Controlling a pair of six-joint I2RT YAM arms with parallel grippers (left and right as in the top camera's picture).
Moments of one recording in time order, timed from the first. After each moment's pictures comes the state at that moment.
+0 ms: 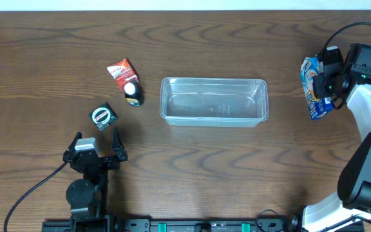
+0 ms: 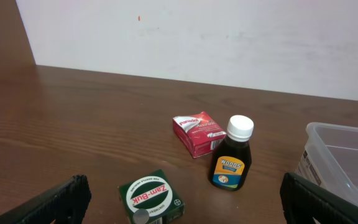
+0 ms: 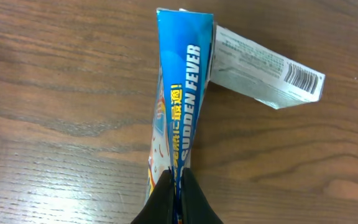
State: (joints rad) left arm 0.08 0.01 0.02 -0.11 0.01 -0.09; right arm -0.28 1.79 1.23 -0.47 -0.11 -0.43
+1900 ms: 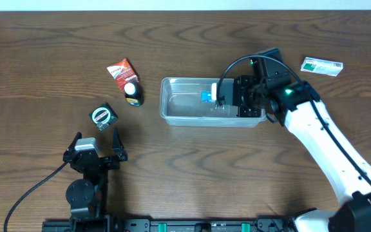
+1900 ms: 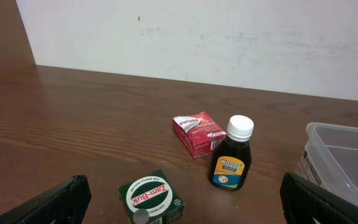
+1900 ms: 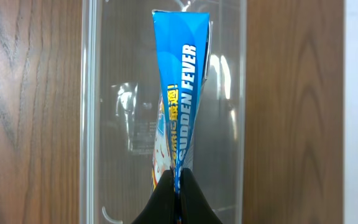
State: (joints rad) left arm 0.08 0.01 0.02 -0.11 0.01 -0.09; right arm 0.37 1.55 1.23 -0.71 -0.27 -1.17
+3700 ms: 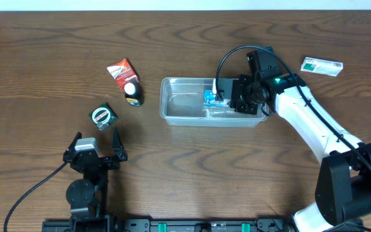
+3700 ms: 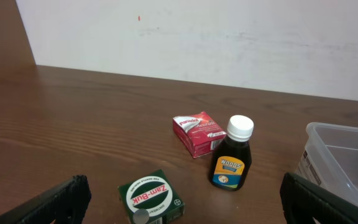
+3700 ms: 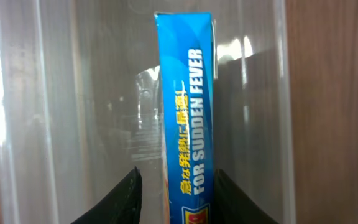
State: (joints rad) left arm 0.08 0.01 0.02 -0.11 0.01 -0.09; right arm 0.31 1.73 1.23 -0.64 -0.30 -1.10
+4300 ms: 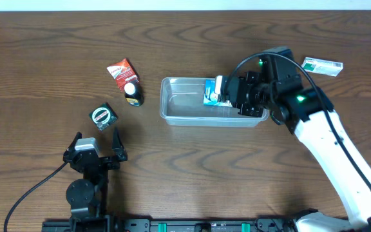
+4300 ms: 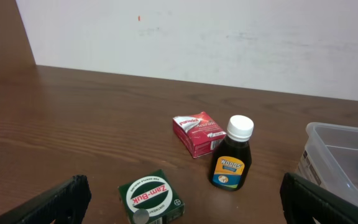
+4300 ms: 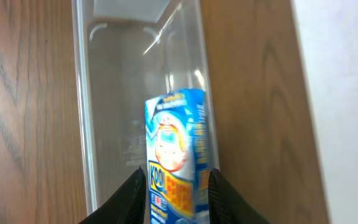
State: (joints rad) left arm 0.08 0.01 0.02 -0.11 0.01 -0.09; right arm 0.36 1.43 1.23 -0.70 -0.30 -1.03
